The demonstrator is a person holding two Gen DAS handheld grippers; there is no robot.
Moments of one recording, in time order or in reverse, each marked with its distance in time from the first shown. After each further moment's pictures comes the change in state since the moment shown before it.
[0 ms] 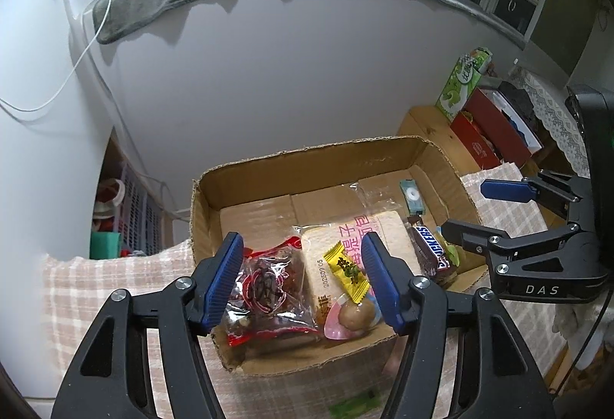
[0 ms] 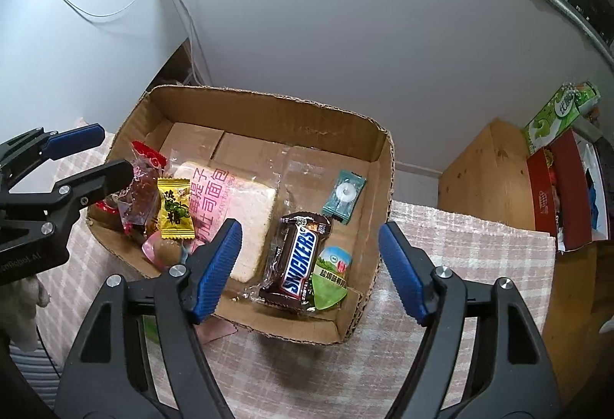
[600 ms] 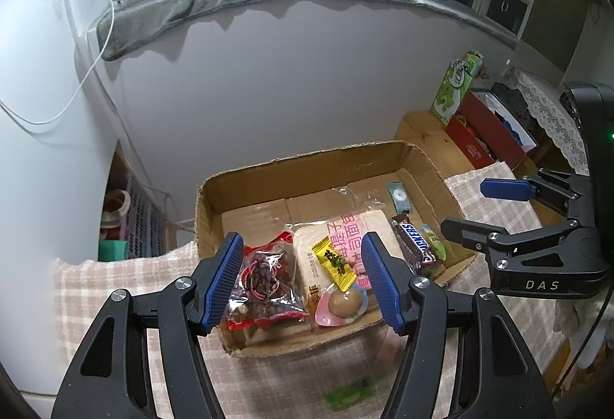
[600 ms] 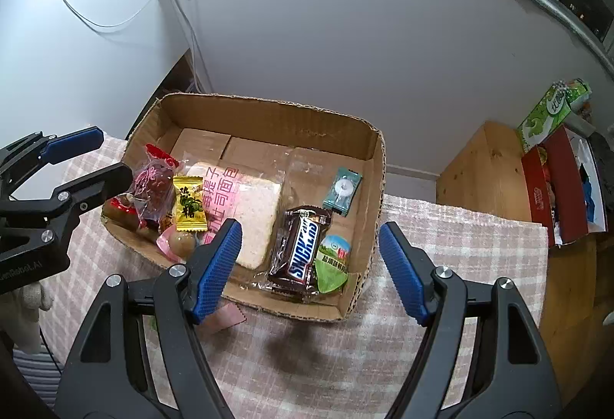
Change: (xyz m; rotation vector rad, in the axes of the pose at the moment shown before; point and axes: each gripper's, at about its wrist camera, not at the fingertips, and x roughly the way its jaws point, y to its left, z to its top) left arm -0.024 -0.010 -0.004 0.025 -0.042 0.012; right arm -0.026 0.001 -0.011 0.017 -0.036 -0.008
